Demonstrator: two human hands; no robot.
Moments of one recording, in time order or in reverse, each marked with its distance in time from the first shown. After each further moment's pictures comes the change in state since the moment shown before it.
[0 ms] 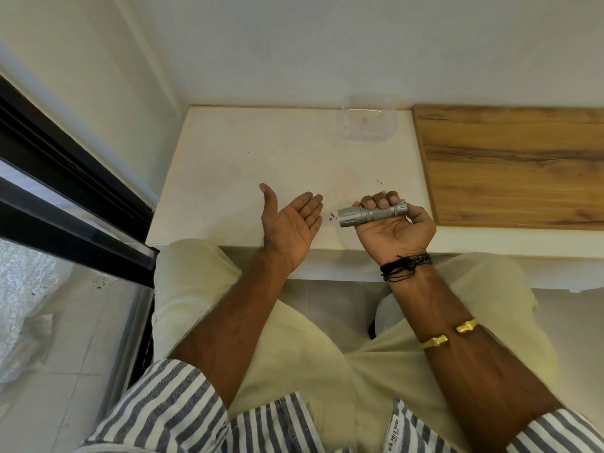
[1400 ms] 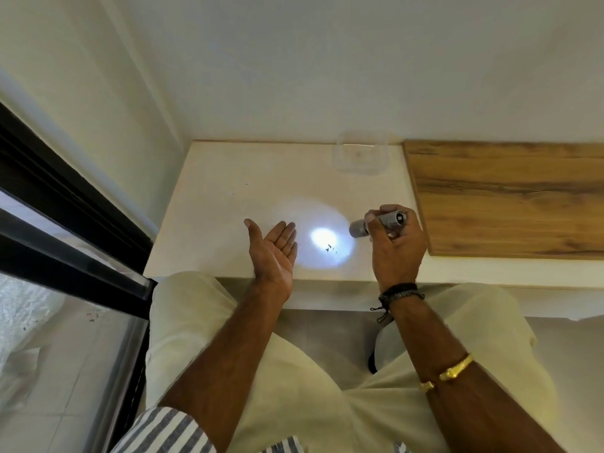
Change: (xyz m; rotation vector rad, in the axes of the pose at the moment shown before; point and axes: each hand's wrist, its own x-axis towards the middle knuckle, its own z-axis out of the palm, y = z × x) left_hand 0.002 0.009 -0.006 0.017 0.274 0.200; right_hand -0.004 -0.001 0.012 -1.297 0.132 -0.818
